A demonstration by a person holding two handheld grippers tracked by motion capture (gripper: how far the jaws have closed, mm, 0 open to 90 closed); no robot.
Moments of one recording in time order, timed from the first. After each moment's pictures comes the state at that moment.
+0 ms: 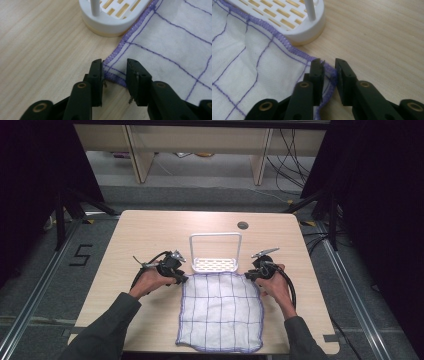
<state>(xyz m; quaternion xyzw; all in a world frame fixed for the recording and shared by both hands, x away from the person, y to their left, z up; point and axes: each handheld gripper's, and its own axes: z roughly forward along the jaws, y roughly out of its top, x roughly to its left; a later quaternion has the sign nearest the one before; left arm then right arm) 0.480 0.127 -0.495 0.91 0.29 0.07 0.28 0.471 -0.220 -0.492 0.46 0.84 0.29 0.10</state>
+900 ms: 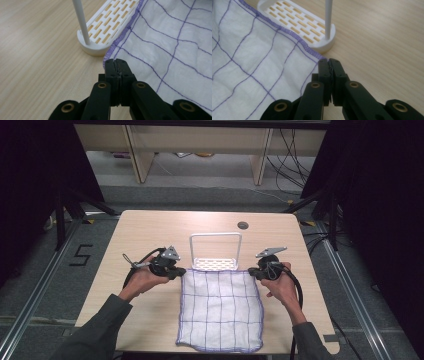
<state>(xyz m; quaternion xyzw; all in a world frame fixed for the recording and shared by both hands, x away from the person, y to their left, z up) 0.451 0.139 -0.449 0.89 0.25 0.12 0.35 0.444 -0.225 -0.451 0.41 0.84 0.33 0.13</state>
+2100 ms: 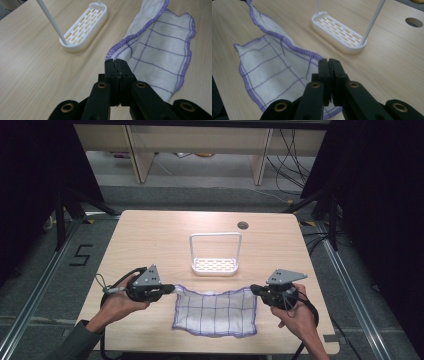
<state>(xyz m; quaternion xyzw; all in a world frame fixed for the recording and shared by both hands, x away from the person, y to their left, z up) 0.359 0.171 -0.429 0.89 0.19 0.14 0.40 0.339 -0.227 -0.414 0.33 0.84 0.40 0.15</state>
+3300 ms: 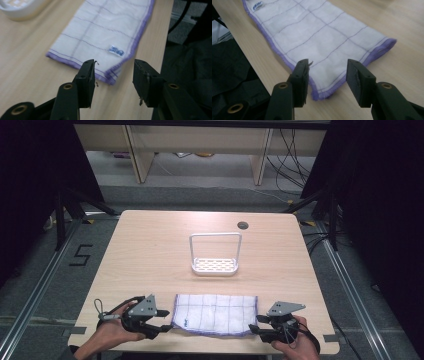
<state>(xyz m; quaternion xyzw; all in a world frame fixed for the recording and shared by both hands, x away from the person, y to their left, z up) 0.316 0.180 -0.458 0.89 0.19 0.07 0.40 0.289 -0.239 -0.469 0.37 0.85 0.36 0.08</state>
